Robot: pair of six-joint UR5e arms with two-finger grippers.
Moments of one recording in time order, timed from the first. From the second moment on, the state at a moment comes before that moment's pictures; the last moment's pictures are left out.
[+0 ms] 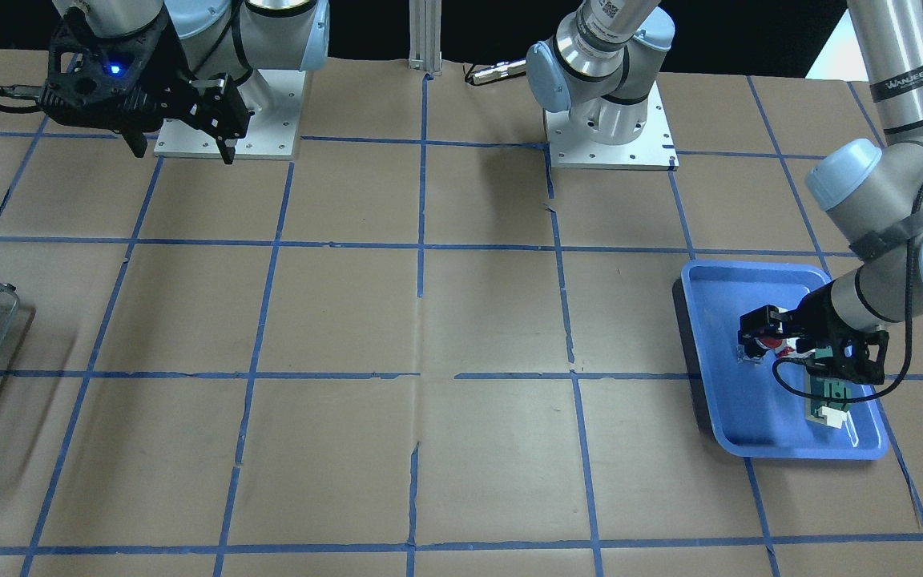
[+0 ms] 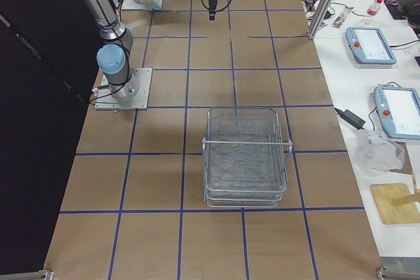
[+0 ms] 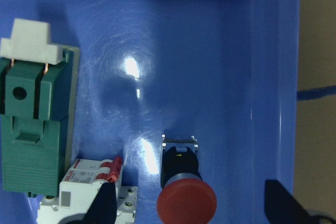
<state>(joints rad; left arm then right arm) -1.07 -1.94 -1.80 -1.15 1.60 0.62 1.58 -1.67 1.62 -1.48 -1.61 0.05</state>
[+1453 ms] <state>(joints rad) -1.07 -1.91 -1.82 -1.12 1.60 0.63 1.58 -1.68 1.62 -1.49 -1.61 0.05</state>
